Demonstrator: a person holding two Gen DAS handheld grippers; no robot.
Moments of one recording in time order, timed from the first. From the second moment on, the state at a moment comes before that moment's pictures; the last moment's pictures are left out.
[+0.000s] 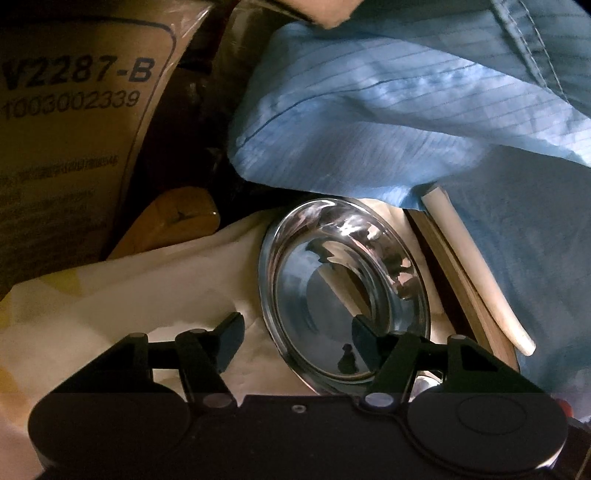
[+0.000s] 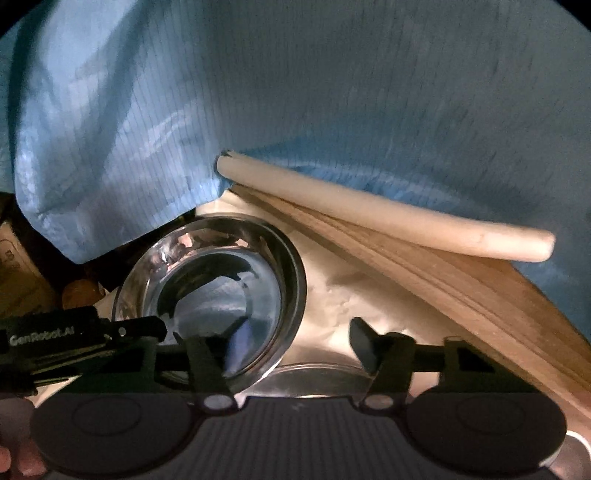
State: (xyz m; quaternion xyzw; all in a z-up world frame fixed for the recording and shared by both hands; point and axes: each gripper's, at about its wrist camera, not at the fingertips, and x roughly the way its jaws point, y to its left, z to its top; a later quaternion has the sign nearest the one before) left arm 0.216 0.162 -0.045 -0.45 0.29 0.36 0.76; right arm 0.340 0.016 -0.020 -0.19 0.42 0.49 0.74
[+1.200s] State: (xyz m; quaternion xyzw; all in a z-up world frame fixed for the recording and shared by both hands) left arm 0.195 0.139 -0.034 -0.43 0.27 0.32 0.80; right arm 0.327 -0.023 0.007 -0.15 0.41 0.48 0.76
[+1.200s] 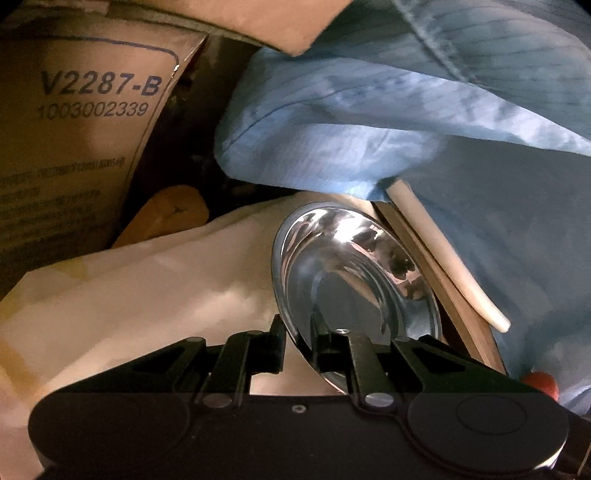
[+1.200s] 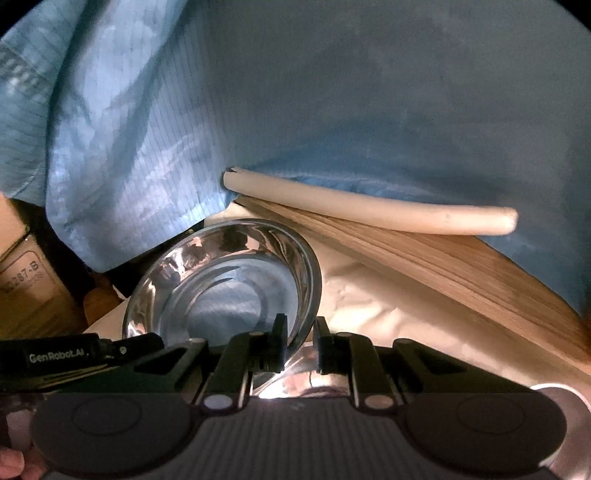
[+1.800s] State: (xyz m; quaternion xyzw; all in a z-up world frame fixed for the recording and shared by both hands) left arm 0.189 0.080 -0.001 -0.30 0.36 0.22 0.86; right arm 0.280 -0.124 0.041 -0.12 0.40 0.47 0.78
